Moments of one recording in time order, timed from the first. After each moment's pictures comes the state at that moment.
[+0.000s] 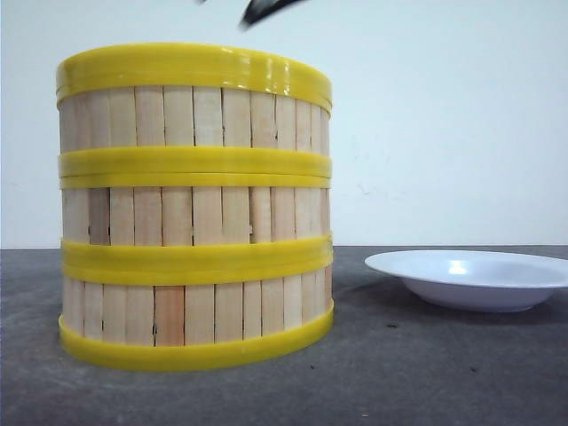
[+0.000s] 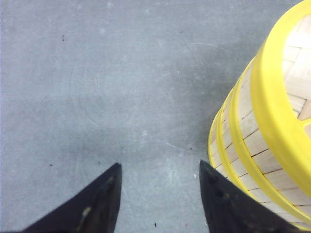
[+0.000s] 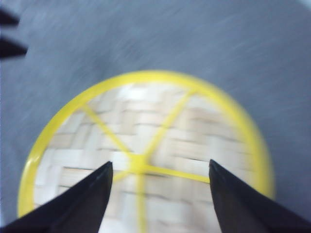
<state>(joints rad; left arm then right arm) -0.14 0.91 1.09 -0.90 -0.02 -0.02 0.70 1.64 1.83 -0.86 -0.22 -0.12</state>
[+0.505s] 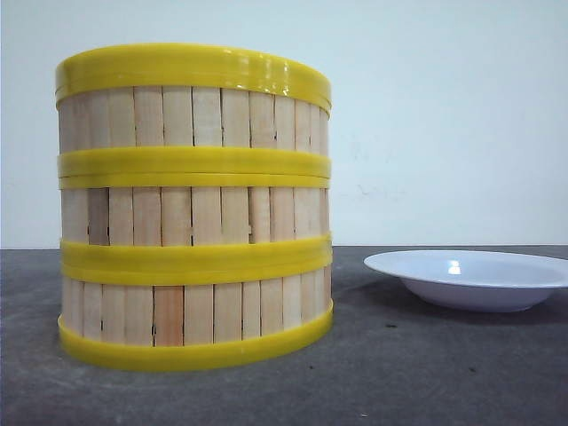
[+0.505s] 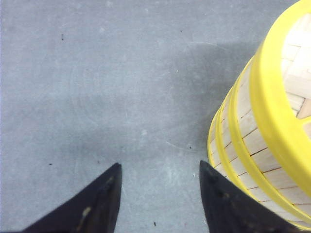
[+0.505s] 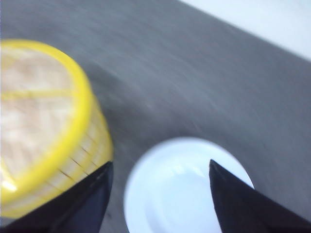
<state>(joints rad) -0.14 0.91 1.09 -0.91 -0.02 -0.02 0.27 1.20 1.44 -0.94 -0.13 -0.09</state>
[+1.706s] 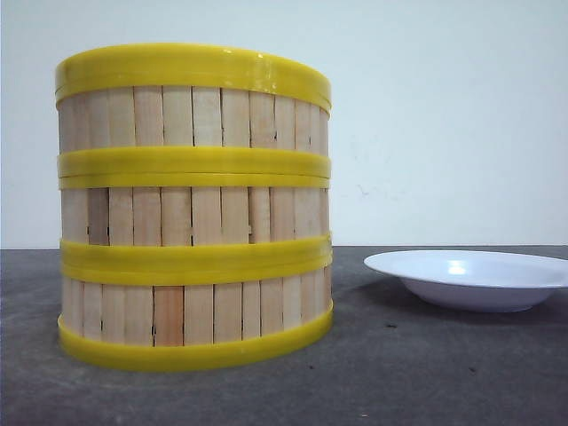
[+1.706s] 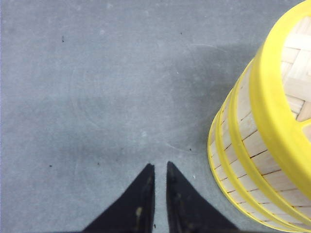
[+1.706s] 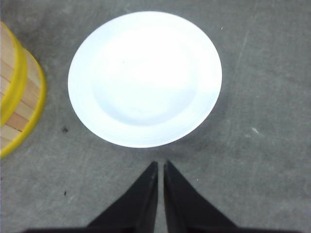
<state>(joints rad) -0.14 0.91 1.09 -0.90 -0.02 -0.02 0.16 0.74 0.88 -0.90 -0.08 0.09</state>
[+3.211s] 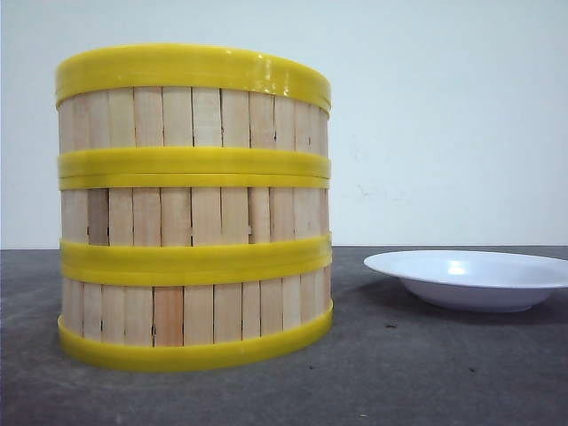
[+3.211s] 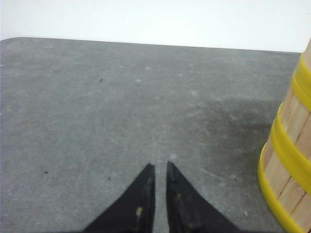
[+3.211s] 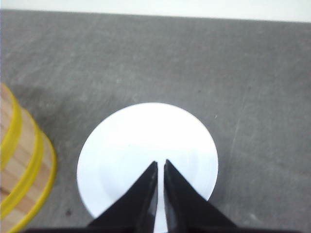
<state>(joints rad) -0.03 0.01 0.03 -0.18 -0.04 -0.05 0.15 0.74 0.87 -0.59 -0.06 0.09</state>
